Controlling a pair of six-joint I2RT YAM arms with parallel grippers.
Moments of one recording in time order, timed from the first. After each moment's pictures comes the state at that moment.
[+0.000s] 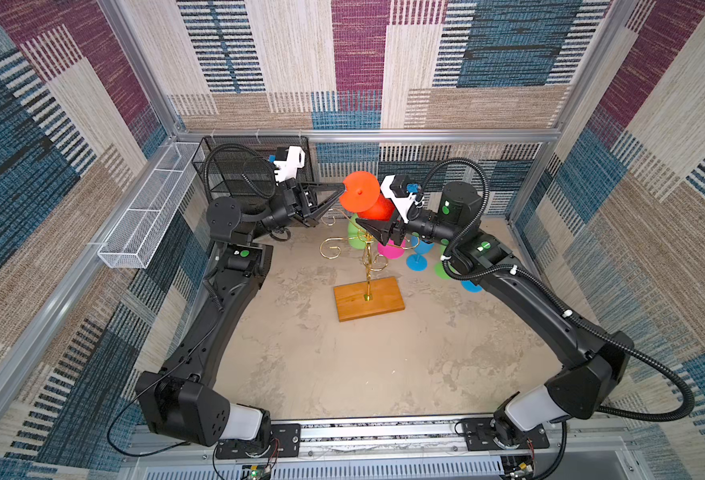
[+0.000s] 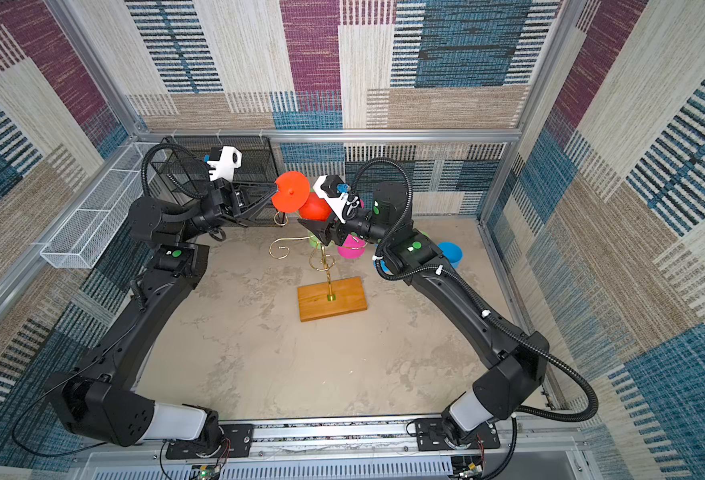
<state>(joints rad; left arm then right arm) -0.23 1.42 1.46 0.66 1.07 -1.65 0.58 1.53 1.62 -0.09 -0.49 -0.26</state>
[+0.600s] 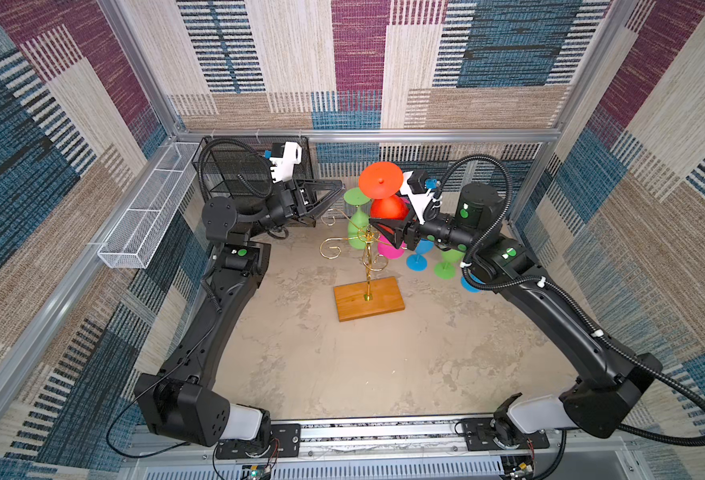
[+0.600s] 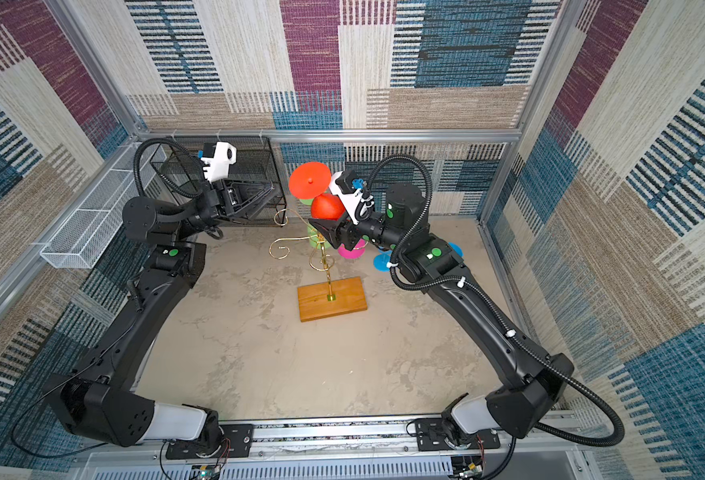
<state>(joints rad) -0.22 1.40 1.47 0.65 1.07 -1.54 0.59 1.40 1.62 -0.29 -0.40 -0.12</state>
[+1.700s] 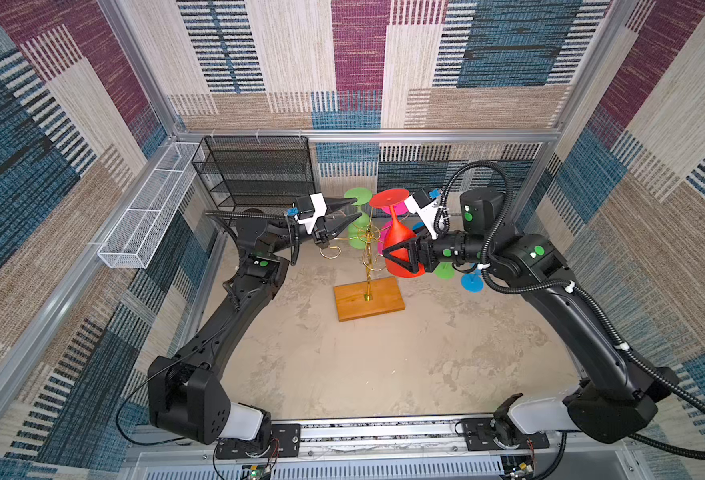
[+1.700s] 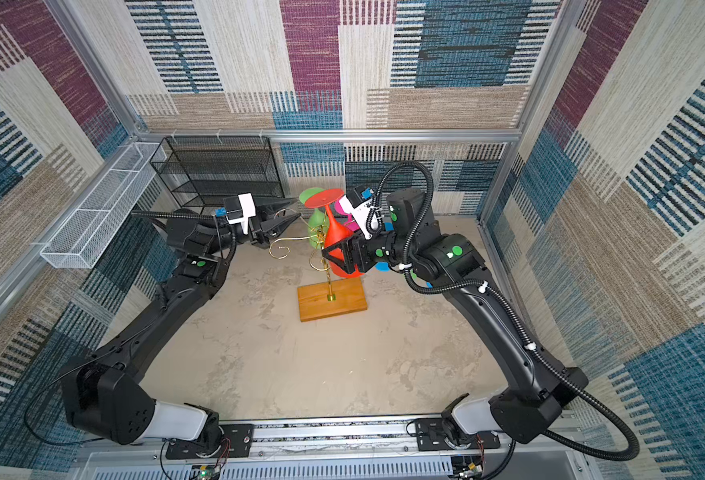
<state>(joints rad) -0.30 1.44 1.29 0.68 1.00 0.11 0.58 1.40 1.76 -0.83 -0.51 0.14</state>
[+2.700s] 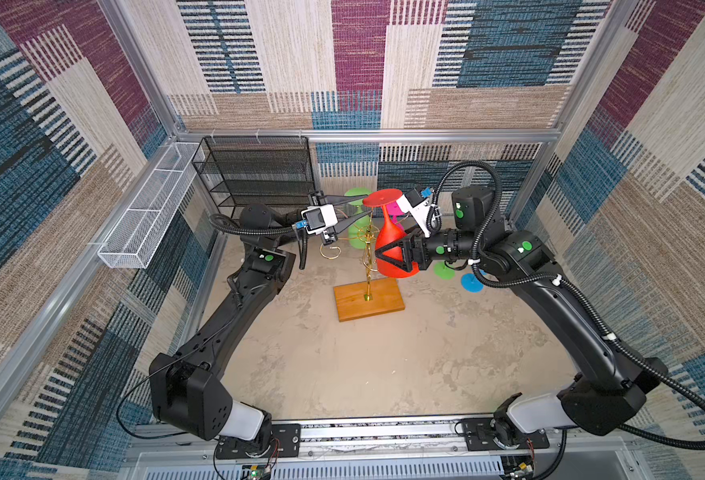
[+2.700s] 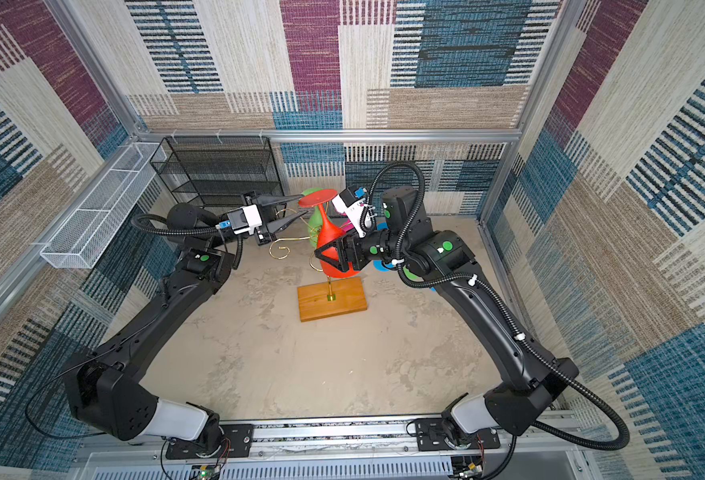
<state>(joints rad) -0.36 1.46 1.39 0.69 1.03 0.31 0.58 1.44 1.76 -0.79 -0.59 0.17</state>
